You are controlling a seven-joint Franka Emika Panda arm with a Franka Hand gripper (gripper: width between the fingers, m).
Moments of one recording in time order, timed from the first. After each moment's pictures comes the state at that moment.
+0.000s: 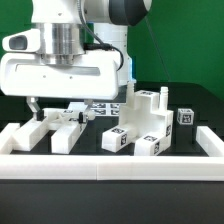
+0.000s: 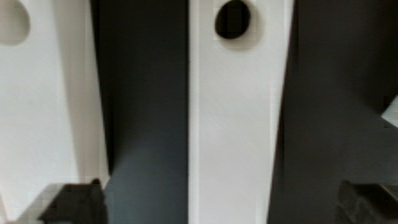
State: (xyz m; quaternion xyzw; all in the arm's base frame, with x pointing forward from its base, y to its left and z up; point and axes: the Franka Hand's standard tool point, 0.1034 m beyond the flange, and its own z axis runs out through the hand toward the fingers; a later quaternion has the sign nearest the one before) arm 0.544 -0.120 0.047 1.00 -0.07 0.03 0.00
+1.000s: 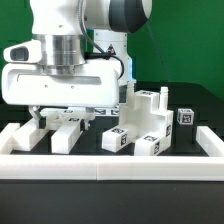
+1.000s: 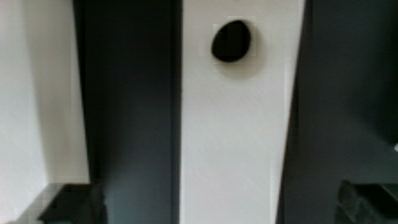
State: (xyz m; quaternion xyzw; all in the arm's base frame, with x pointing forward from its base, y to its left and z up) arm 0.540 -0.117 0.031 1.00 -0.06 0.00 0.00
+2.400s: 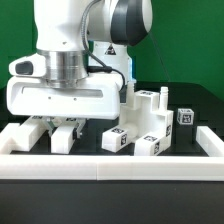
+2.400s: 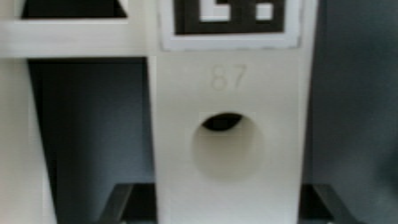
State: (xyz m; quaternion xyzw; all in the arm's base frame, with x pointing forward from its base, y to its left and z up) arm 0.525 -0.114 0.009 1.00 -0.06 -0.01 0.00
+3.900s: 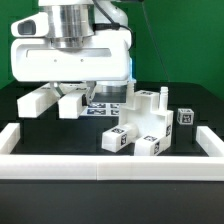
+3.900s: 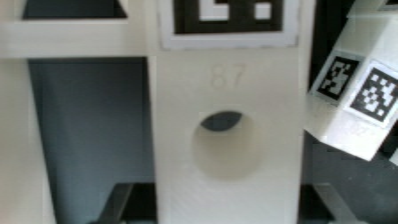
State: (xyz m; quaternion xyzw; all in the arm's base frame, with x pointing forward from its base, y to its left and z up) arm 0.539 -0.096 0.077 1.00 -0.09 -0.01 -0.03
